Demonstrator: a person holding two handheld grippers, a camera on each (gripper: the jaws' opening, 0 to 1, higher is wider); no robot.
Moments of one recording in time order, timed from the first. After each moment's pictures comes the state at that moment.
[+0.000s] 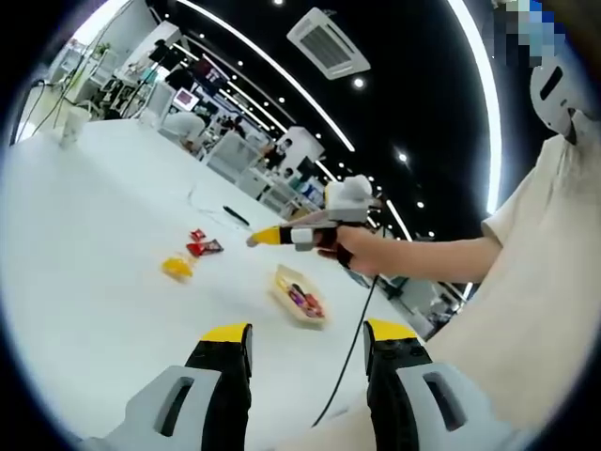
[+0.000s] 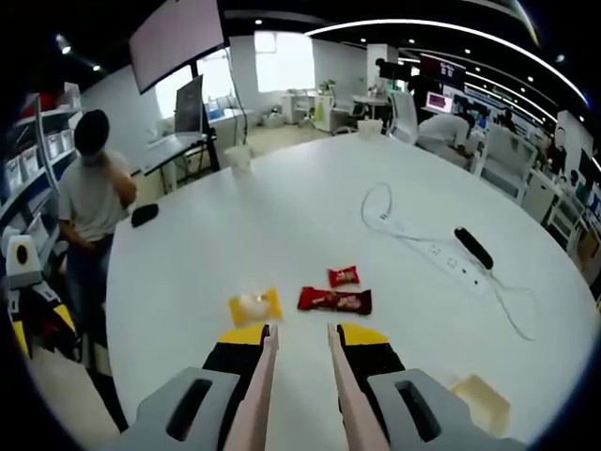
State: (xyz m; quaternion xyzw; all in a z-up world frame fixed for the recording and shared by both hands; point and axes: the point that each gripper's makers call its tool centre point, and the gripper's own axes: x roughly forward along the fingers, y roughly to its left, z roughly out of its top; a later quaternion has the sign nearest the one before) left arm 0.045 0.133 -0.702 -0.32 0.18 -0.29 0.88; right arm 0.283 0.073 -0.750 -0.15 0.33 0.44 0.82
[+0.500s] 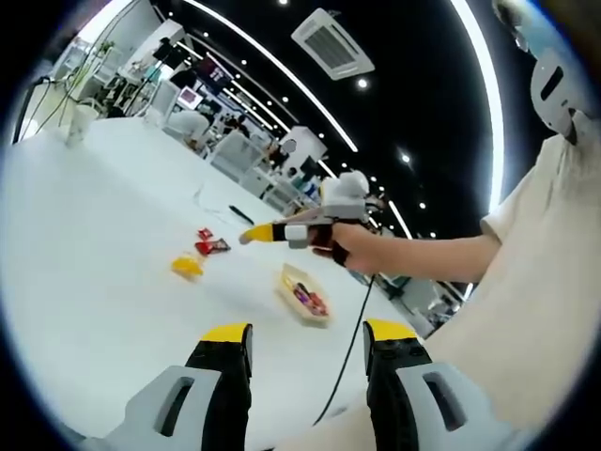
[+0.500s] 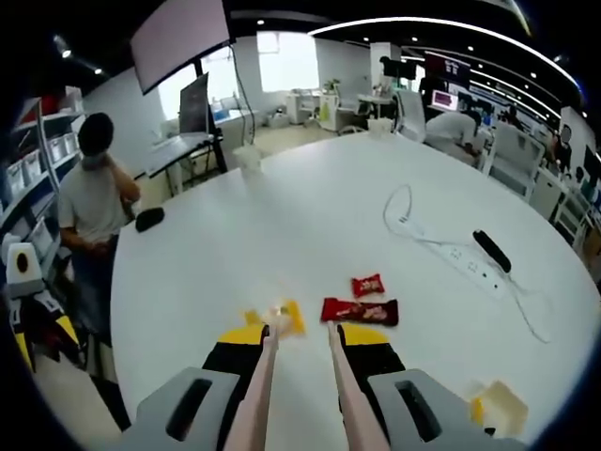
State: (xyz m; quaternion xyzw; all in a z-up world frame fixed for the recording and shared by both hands) left arm 0.043 0.145 -0.707 -0.32 0.19 -0.29 0.88; right arm 0.274 0.104 -0.757 -0.14 0.33 0.45 0.82
